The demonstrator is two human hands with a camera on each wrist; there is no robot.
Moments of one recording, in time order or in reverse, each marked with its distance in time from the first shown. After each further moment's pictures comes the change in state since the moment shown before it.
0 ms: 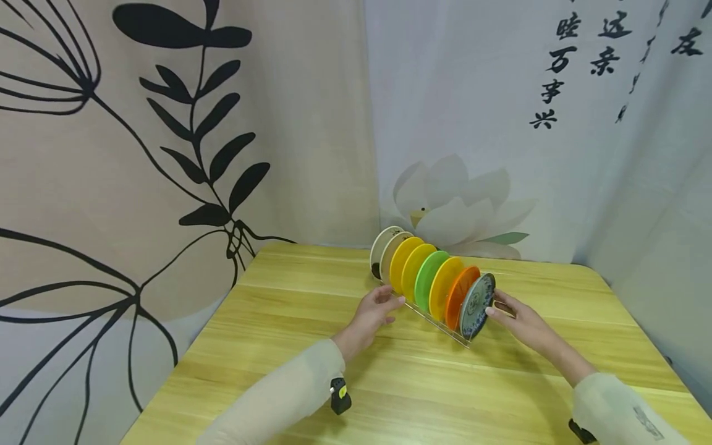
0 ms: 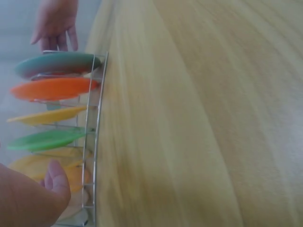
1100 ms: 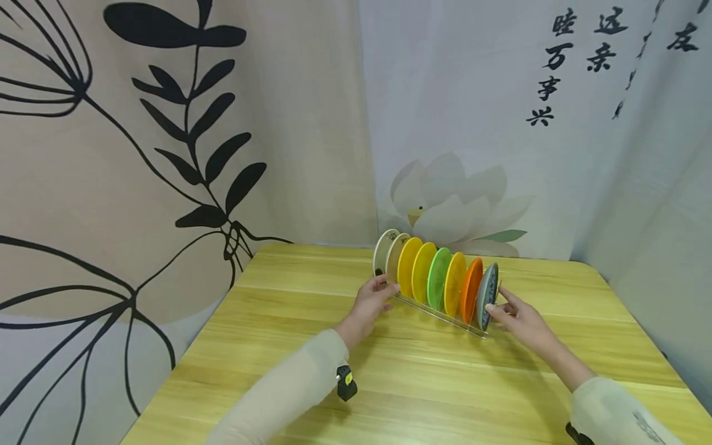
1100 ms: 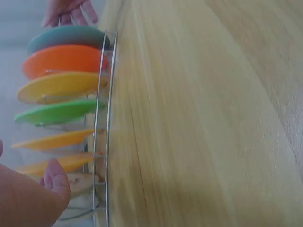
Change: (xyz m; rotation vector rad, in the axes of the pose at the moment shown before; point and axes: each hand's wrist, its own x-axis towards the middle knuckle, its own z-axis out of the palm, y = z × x) left_hand 0.023 0.007 -0.001 -0.021 0.035 0.030; right_hand -0.003 -0.005 0.006 0.029 0.094 0.088
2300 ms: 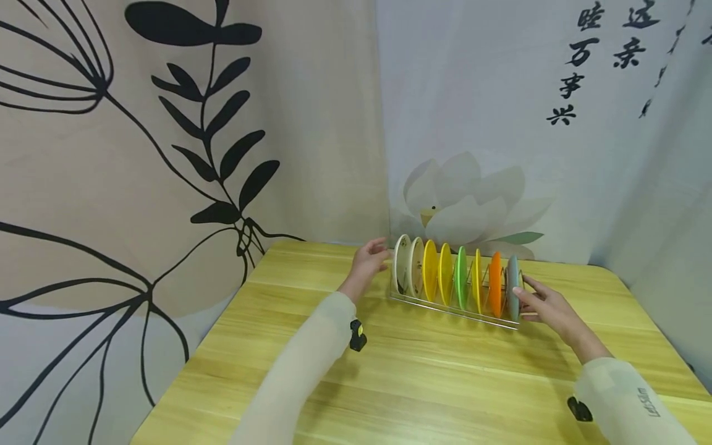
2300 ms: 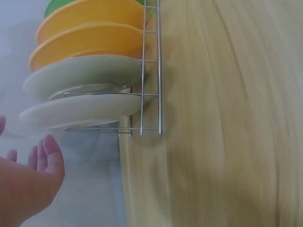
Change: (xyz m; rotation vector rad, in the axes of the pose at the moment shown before) left_hand 0.069 0.043 -0.028 0.057 0.121 0.084; right_hand 0.034 0.023 -0.035 0.077 -0.075 0.056
